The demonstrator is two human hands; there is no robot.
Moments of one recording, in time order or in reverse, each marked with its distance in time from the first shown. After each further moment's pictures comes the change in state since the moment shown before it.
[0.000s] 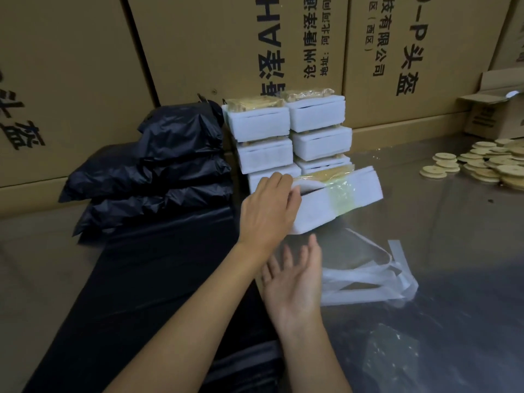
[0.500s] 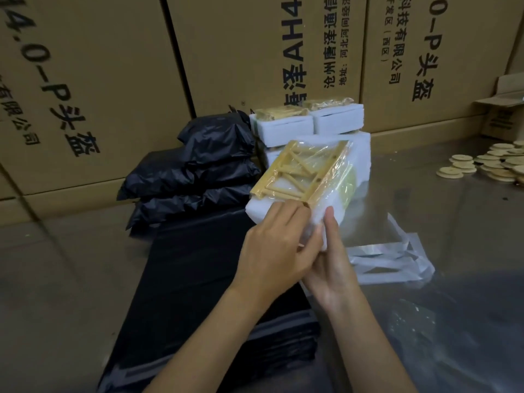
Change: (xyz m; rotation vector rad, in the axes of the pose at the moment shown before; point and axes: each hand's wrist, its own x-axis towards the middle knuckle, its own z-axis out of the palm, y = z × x) left_hand -0.072 0.007 -0.120 -0.125 0.002 0.155; right_hand -0.049 -0.026 0.031 -0.130 -0.374 0.051
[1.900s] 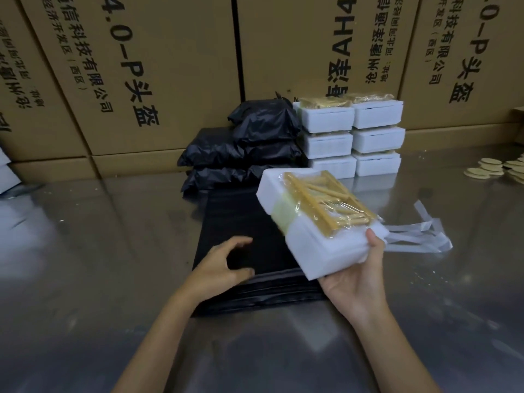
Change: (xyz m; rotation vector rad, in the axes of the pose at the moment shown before) left_hand -0.152 -0.100 -0.118 -0.446 -0.620 -0.828; right_hand -0.091 0.050 0.016 0.130 0.111 0.108
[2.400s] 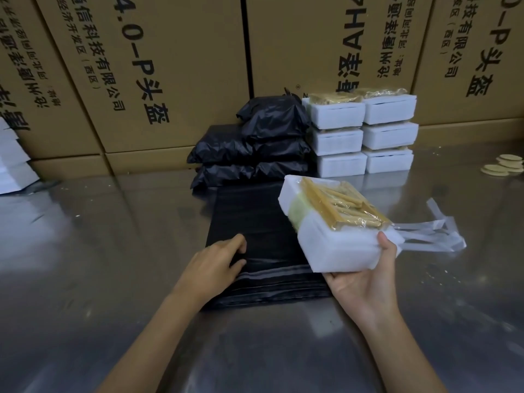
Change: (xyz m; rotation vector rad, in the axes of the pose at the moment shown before) left_hand -0.011 -0.006 -0.010 0.579 0.190 0.235; right_hand -0.007 0.002 0.000 0.066 0.086 -0.041
